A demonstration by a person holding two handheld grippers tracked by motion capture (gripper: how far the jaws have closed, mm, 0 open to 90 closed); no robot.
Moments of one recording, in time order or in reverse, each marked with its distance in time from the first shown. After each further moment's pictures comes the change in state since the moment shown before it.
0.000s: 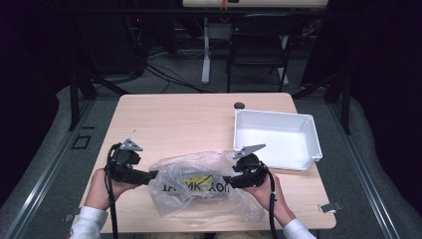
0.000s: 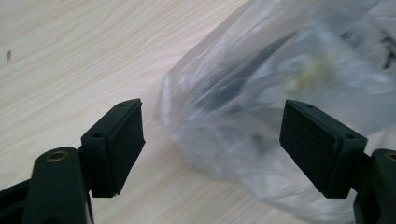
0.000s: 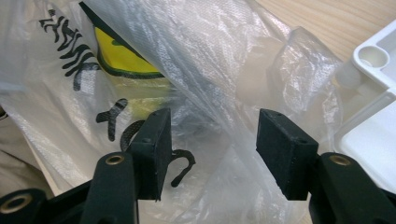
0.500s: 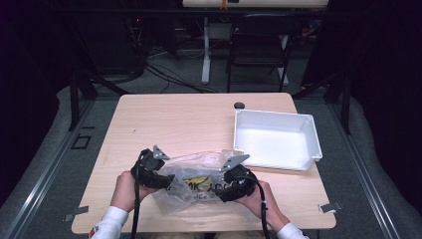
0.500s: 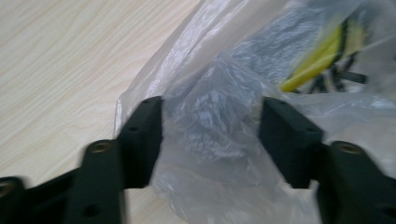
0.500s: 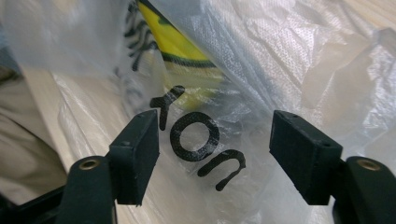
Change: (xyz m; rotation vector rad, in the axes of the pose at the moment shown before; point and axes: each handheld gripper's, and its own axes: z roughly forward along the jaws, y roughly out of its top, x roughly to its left) left arm -0.024 0.005 0.058 0.081 0.091 0.101; right arm 0.037 -0.002 0.018 0.054 -0.007 -0.163
